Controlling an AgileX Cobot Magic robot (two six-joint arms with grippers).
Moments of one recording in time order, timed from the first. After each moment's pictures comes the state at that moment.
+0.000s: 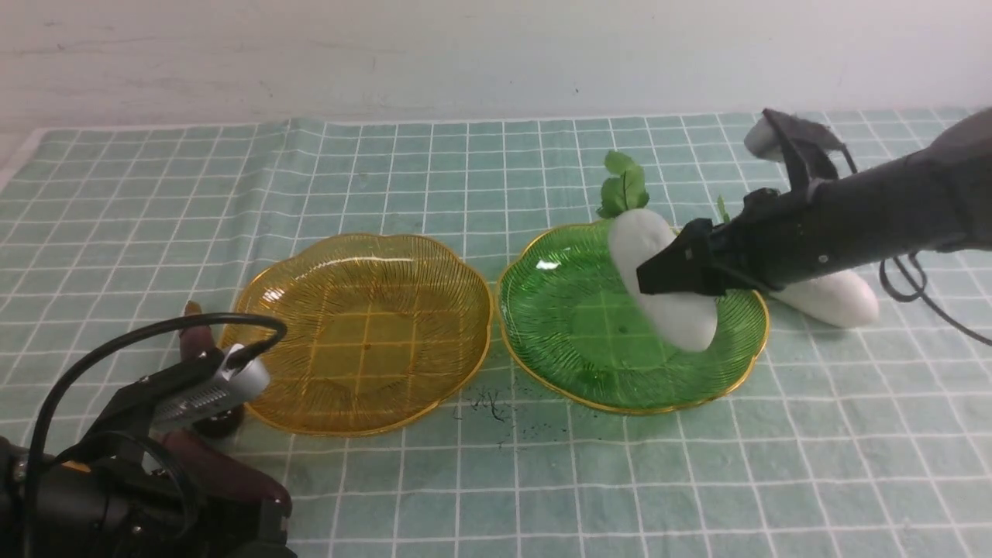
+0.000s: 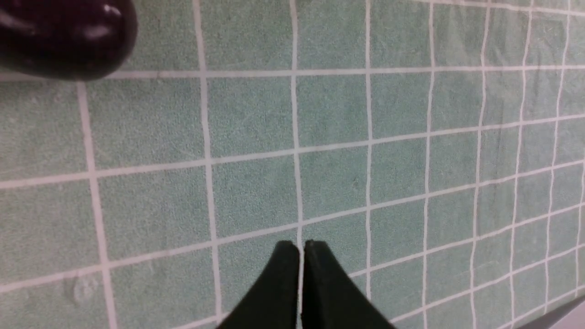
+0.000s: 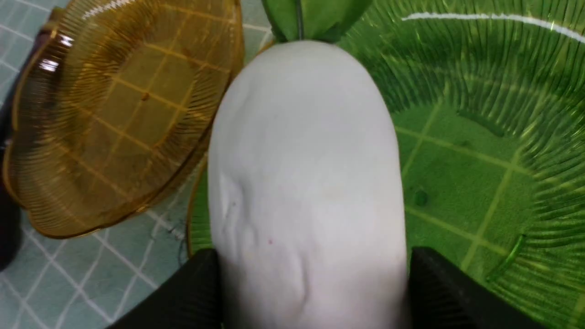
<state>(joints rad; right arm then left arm) 0.14 1.85 -1.22 1.07 0.78 -0.99 -0.07 1.14 -0.54 -0.69 0.86 0.30</state>
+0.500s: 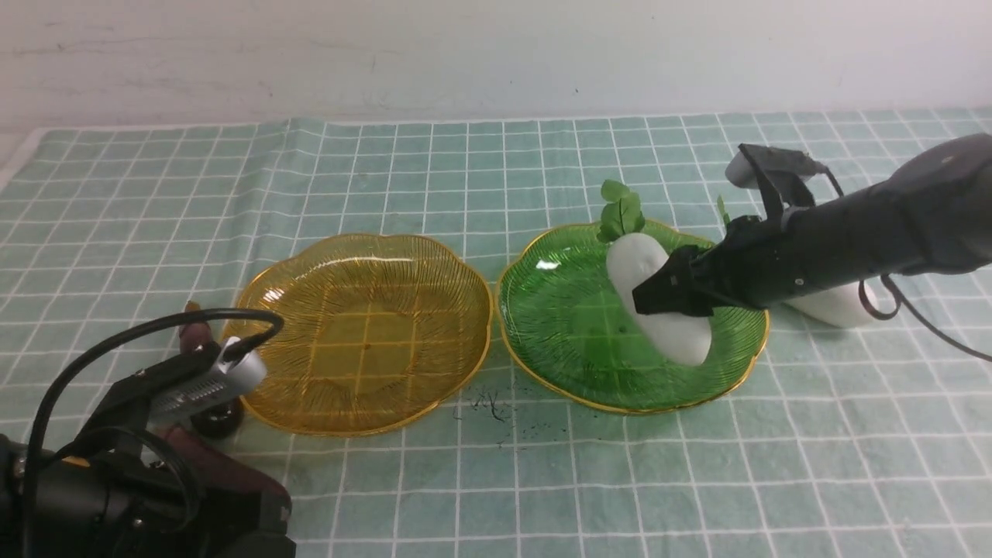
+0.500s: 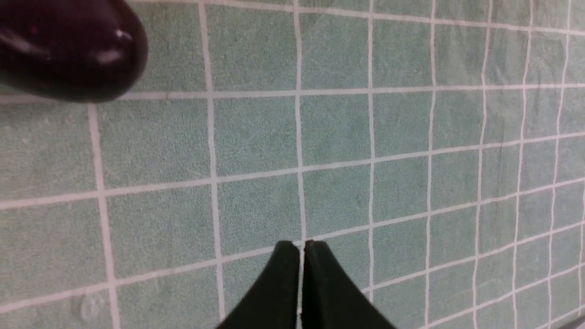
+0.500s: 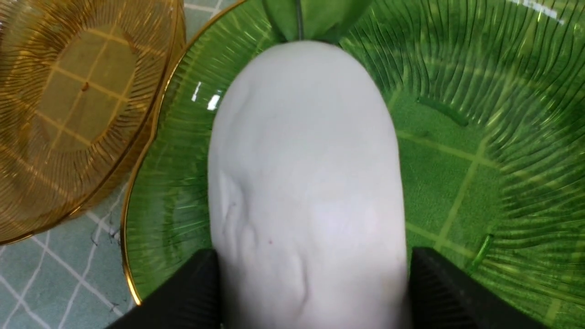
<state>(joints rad) 0.14 1.90 -1.22 1.08 0.74 -1.02 -0.07 1.14 -0.54 -0.70 0.83 0.30</state>
